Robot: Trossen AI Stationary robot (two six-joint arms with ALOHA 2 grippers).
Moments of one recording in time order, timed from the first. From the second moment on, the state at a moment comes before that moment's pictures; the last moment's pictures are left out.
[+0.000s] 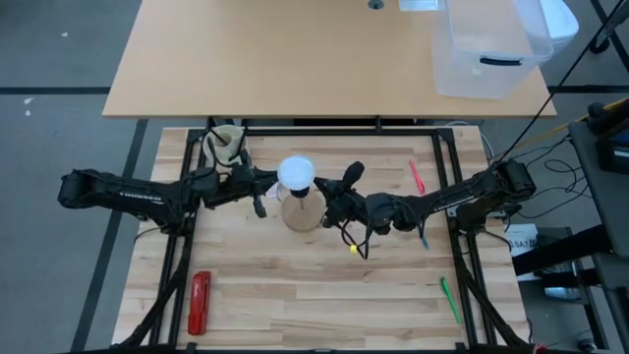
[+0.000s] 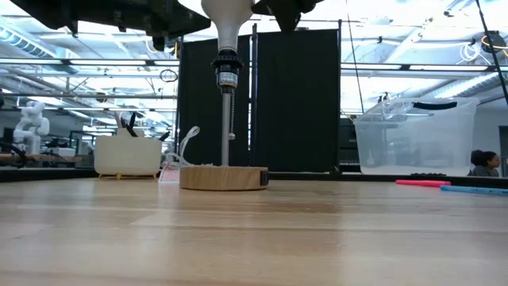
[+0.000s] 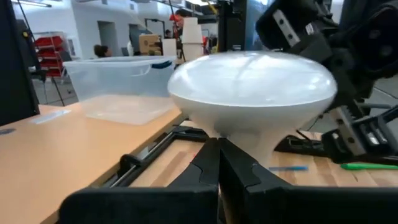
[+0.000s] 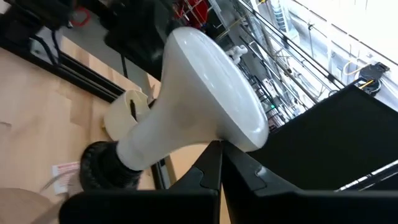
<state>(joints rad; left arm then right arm) 0.07 0.98 0.49 0.56 -0.24 0.06 0.19 1.58 0.97 0.56 0.81 -0.87</state>
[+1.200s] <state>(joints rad) -0.07 0.87 0.49 0.54 -0.28 0.13 0.11 1.58 0.97 0.58 0.83 -0.94</state>
